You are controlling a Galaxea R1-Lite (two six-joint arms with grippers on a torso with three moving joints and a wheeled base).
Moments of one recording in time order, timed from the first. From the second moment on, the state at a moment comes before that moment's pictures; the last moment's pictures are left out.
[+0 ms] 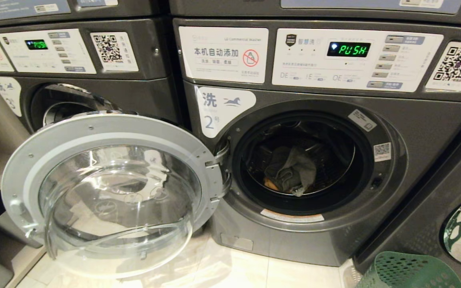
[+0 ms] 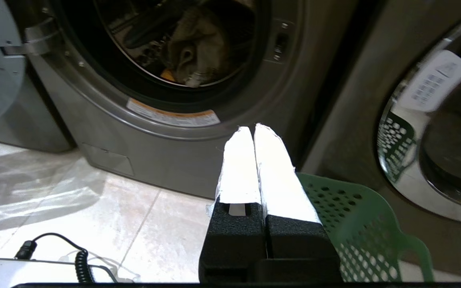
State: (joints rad) left arm 0.00 0.00 0.00 0.00 -0.02 0.07; right arm 0.00 0.00 0.00 0.00 0.01 -0.09
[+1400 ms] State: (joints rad) left arm 0.00 0.00 0.00 0.00 -0.01 0.05; right arm 0.00 0.00 0.00 0.00 0.01 -0.10
